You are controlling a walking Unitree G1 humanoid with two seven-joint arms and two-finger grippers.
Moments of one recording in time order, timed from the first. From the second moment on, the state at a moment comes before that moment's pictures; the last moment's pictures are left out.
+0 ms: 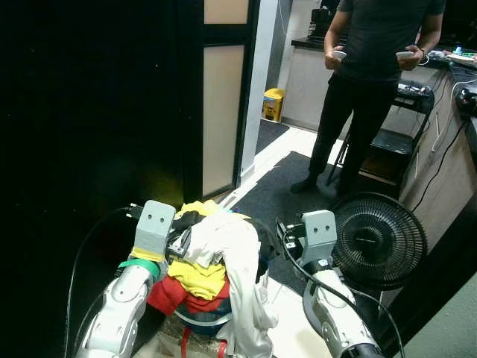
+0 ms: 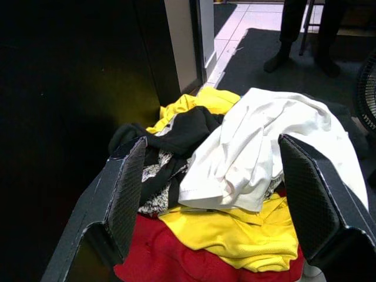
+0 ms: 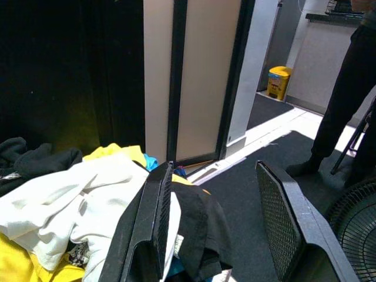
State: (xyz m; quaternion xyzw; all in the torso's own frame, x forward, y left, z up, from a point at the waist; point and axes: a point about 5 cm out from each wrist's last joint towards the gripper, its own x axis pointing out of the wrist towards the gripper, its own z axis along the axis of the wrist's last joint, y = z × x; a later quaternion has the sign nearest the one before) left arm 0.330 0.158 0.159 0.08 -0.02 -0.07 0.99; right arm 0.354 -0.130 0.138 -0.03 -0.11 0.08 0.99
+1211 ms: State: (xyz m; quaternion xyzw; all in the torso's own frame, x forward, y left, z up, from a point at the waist) left arm 0.331 0.159 0.159 0.08 -0.02 -0.07 0.99; right arm 0.354 -0.130 0.138 -0.03 -0.11 0.08 0.99
